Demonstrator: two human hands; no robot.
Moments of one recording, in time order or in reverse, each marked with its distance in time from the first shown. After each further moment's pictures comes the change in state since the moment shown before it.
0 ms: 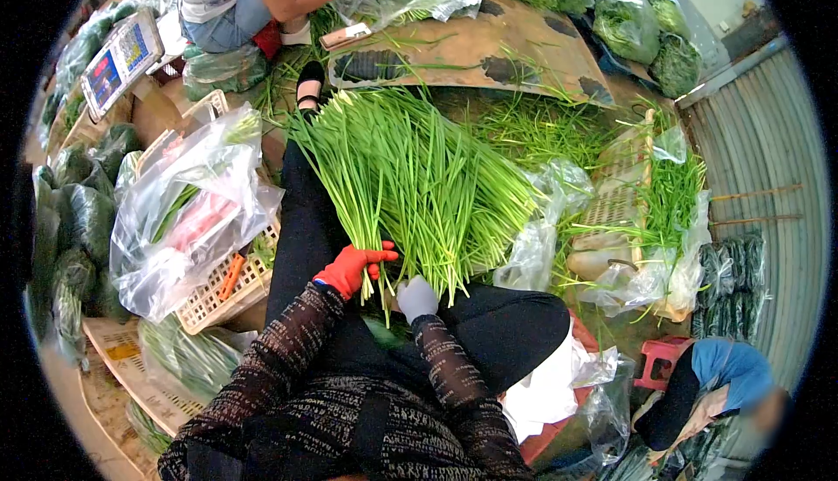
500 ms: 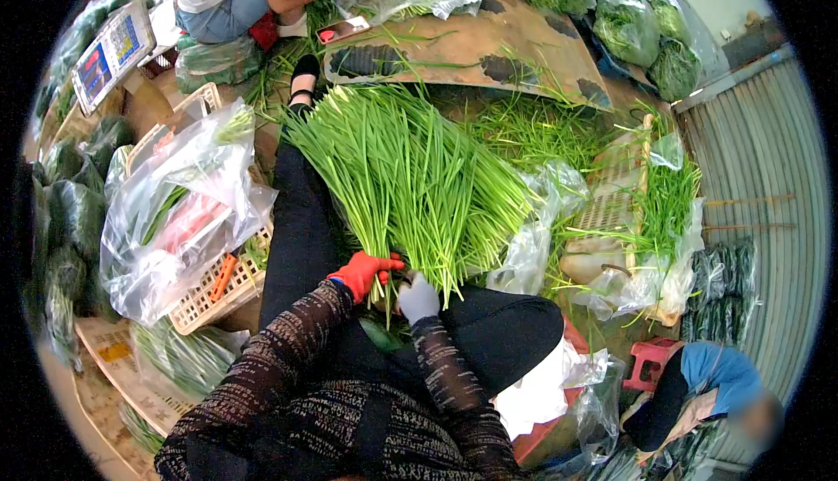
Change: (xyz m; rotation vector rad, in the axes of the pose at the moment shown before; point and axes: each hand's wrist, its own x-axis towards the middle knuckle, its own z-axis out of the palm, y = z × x) left_hand 0.032 -0.032 0.014 -0.059 0.063 -0.119; right_hand 0.016 0.034 0.019 0.270 0.059 -0.120
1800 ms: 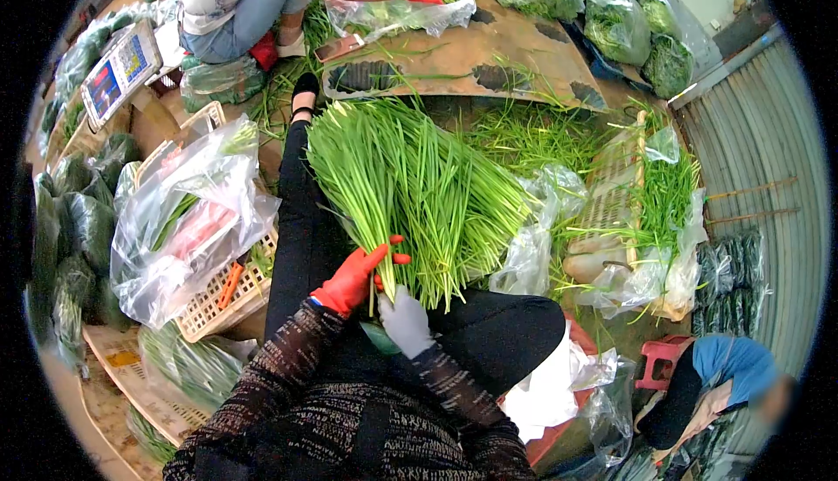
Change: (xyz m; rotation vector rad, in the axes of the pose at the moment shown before) left_hand -0.060 0.044 0.007 -0.096 -0.336 0.256; right_hand -0.061 -0.064 -0.036 0.046 -0.049 -0.304
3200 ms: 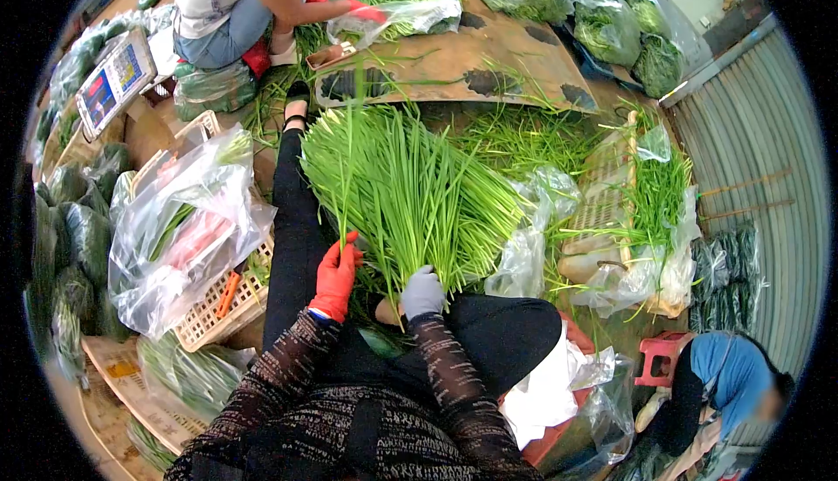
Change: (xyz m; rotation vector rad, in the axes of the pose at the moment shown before) left_hand 0.025 -0.052 -0.046 0.491 0.742 0.586; right_hand 0.063 0.059 0.021 -0.895 0.323 0.281
